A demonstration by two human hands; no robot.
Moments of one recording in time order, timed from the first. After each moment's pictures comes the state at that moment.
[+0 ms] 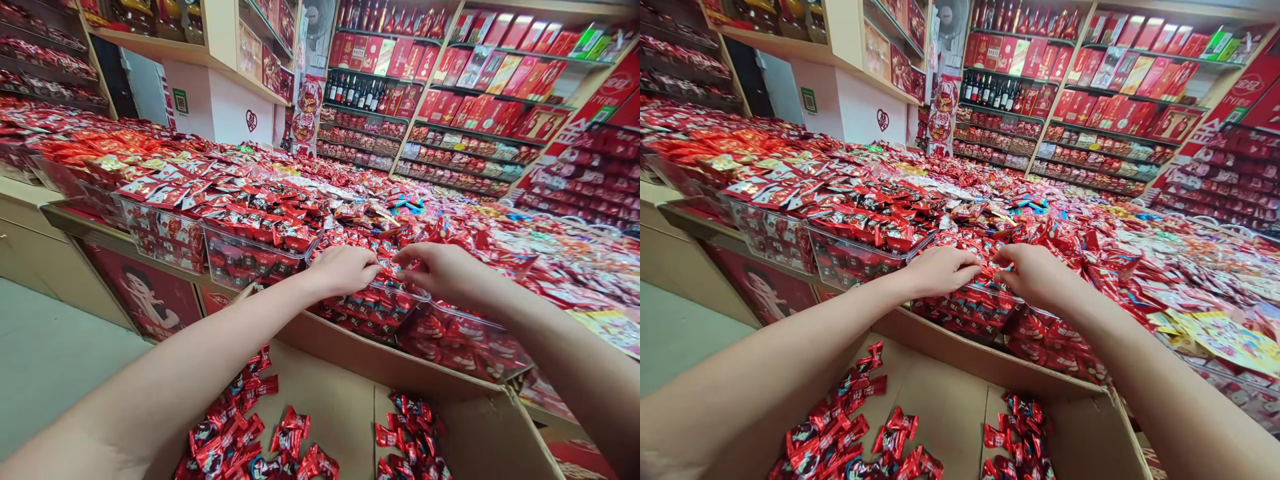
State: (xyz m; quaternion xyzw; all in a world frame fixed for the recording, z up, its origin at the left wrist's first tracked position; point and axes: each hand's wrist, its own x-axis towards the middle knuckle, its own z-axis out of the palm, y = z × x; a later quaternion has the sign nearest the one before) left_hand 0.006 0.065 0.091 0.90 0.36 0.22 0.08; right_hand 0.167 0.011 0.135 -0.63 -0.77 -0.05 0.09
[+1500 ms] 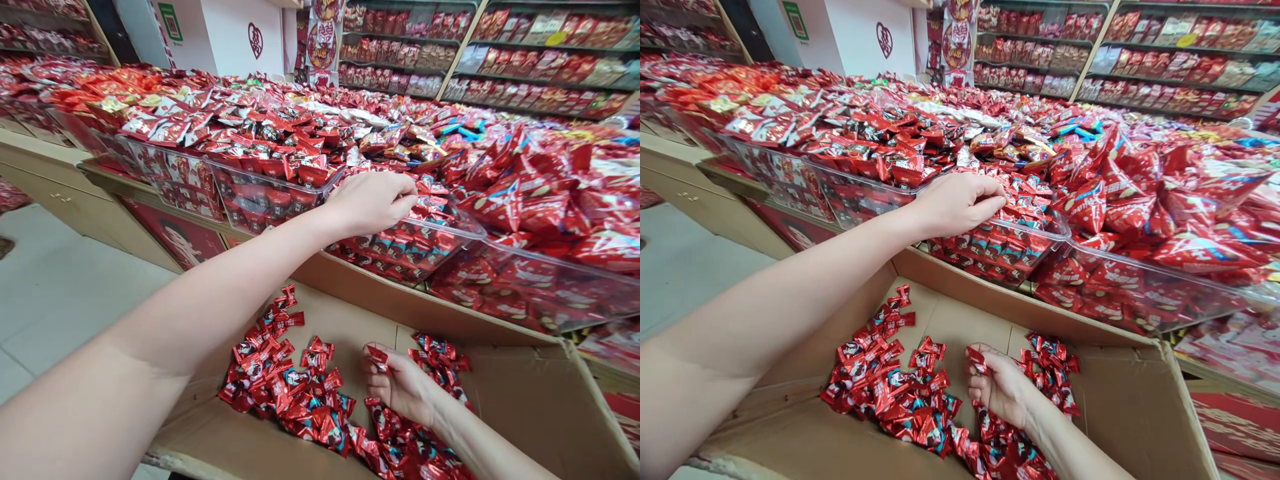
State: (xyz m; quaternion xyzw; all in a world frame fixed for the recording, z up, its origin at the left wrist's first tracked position) left_hand 0.012 0.064 0.082 0.91 0.32 0.26 0.06; right_hand 0.135 -0.091 -0.112 -0.39 -0.11 0.84 0.36
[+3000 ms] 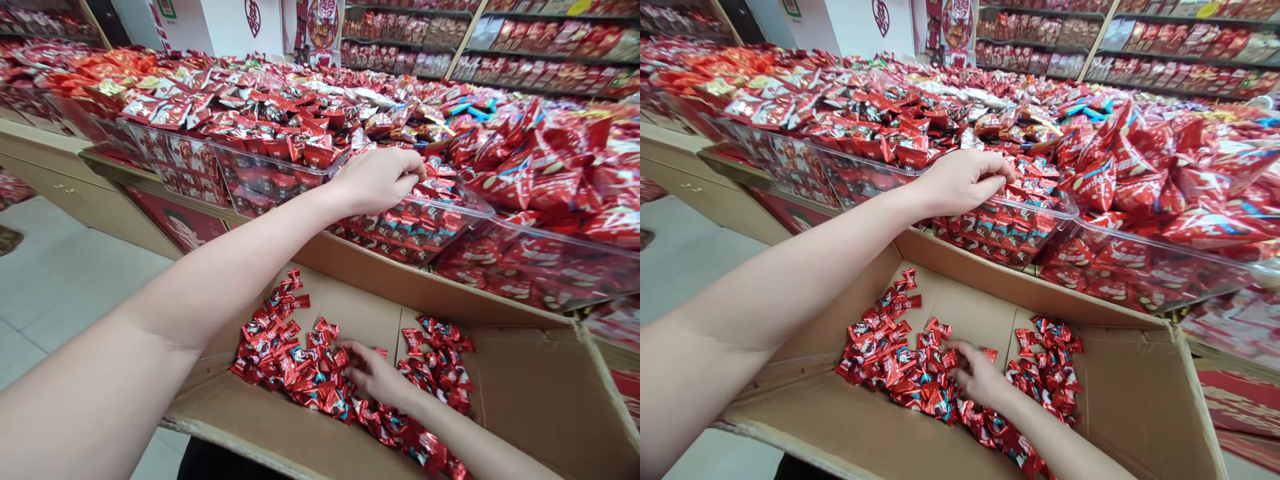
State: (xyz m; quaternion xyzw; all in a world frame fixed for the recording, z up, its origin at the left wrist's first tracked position) left_hand 0.013 0.064 0.080 0.90 0.32 0.27 0.11; right_hand 0.111 -0.112 -0.149 -0.52 -0.61 0.55 0.23
